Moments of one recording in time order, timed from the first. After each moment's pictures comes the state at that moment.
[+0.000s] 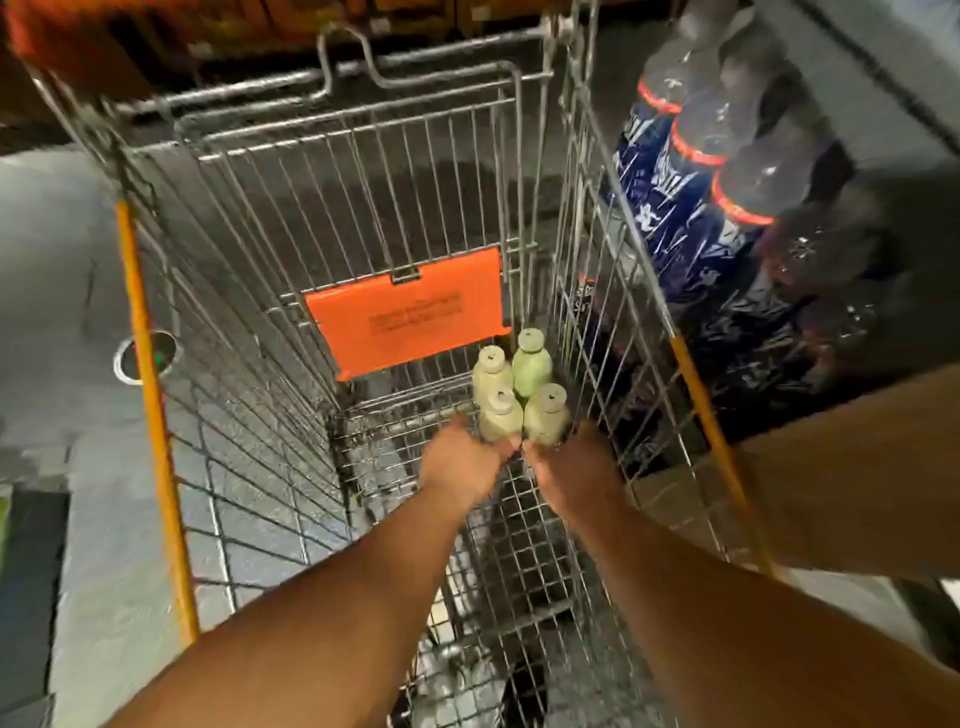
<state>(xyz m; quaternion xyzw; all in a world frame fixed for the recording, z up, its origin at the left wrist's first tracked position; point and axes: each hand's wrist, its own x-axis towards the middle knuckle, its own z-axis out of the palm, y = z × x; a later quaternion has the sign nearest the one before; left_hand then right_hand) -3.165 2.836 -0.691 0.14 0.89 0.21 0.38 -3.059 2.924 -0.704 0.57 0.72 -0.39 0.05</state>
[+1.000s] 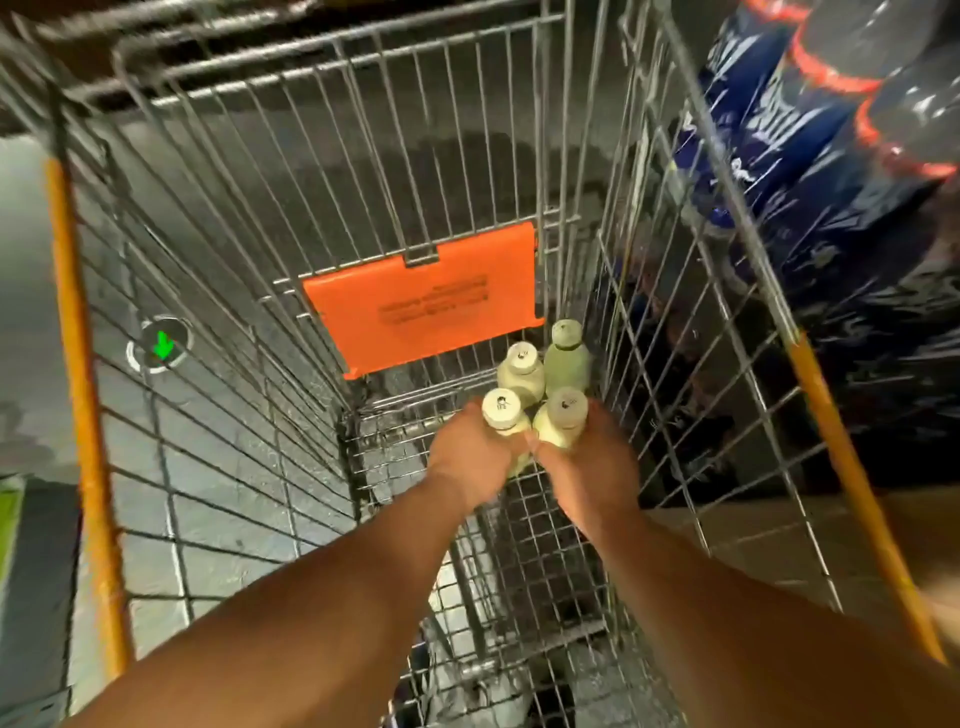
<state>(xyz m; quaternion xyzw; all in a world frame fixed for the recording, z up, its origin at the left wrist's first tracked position) -3.207 2.839 -0.739 0.20 0.86 0.30 0.38 -3.096 2.927 -0.748 0.50 0.74 -0.43 -0.08</state>
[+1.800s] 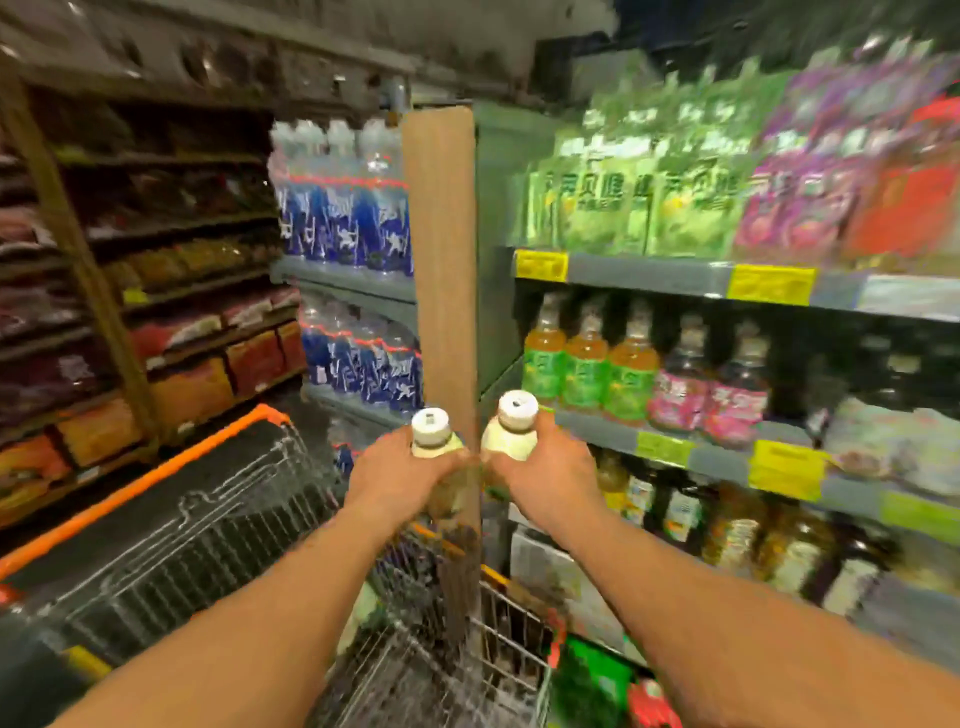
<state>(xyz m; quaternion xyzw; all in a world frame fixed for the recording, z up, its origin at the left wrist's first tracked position) -3.021 2.715 -0.223 0.63 0.66 0.35 0.20 -2.843 2.703 -0.222 0.64 0.63 -0.16 -0.40</state>
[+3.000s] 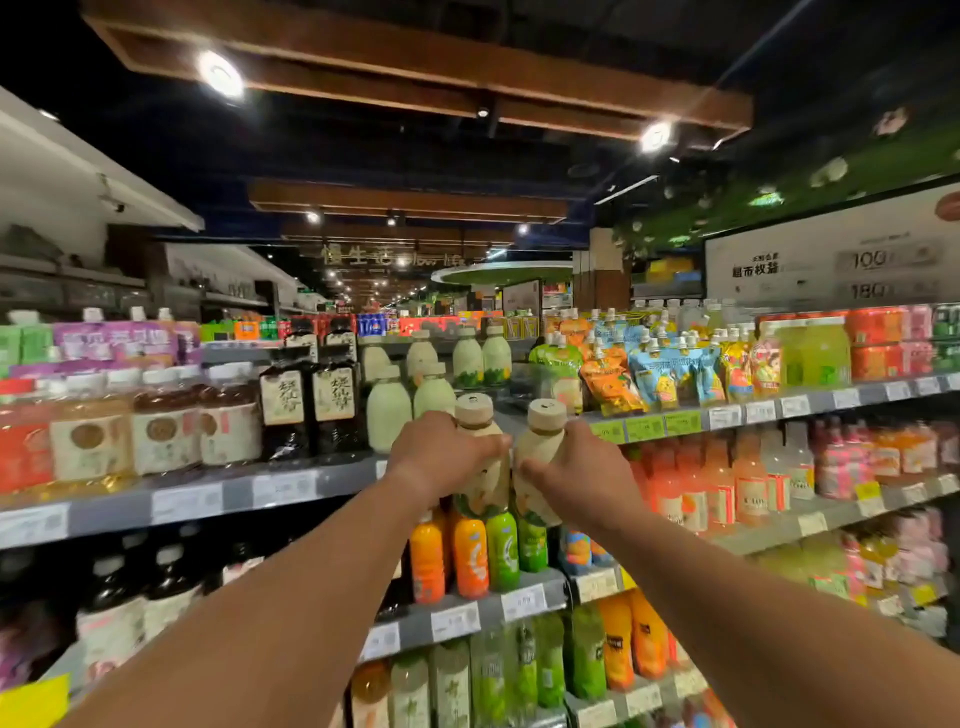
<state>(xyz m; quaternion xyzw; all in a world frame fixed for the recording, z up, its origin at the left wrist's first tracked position) -2.200 2.425 0.012 0.85 0.31 0.32 0.27 -2.088 2.292 -0.017 0.82 0.37 0.13 -0.42</state>
